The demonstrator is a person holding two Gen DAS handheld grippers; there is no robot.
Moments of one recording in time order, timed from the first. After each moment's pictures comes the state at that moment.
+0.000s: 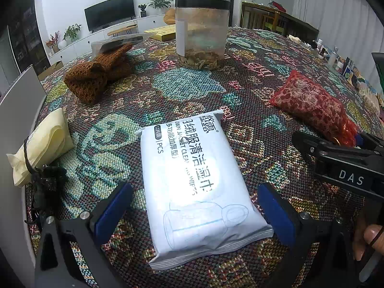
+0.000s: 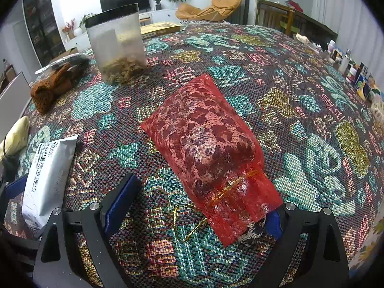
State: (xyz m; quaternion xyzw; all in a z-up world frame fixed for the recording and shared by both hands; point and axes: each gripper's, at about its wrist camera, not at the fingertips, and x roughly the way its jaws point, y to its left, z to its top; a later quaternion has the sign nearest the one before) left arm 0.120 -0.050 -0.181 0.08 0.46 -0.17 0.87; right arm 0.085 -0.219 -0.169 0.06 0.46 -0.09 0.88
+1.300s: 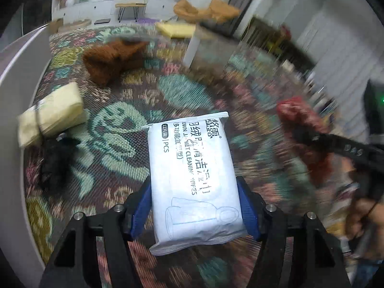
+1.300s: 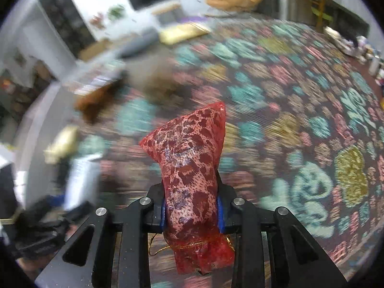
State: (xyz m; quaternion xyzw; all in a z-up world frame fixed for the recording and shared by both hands) left arm 0.101 0.003 -0.119 -0.10 0.49 -0.21 0.84; right arm 0.083 -0.241 -0.073 0.12 0.49 0.06 0.86
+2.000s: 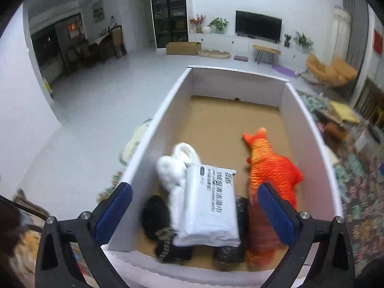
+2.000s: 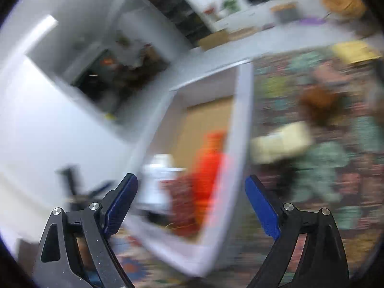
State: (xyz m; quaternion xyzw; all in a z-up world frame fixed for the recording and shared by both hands) left arm -0.002 0.311 -0.035 -0.08 0.40 0.18 0.89; right arm 0.062 0.025 -0.011 0.15 0.44 0.33 0.82
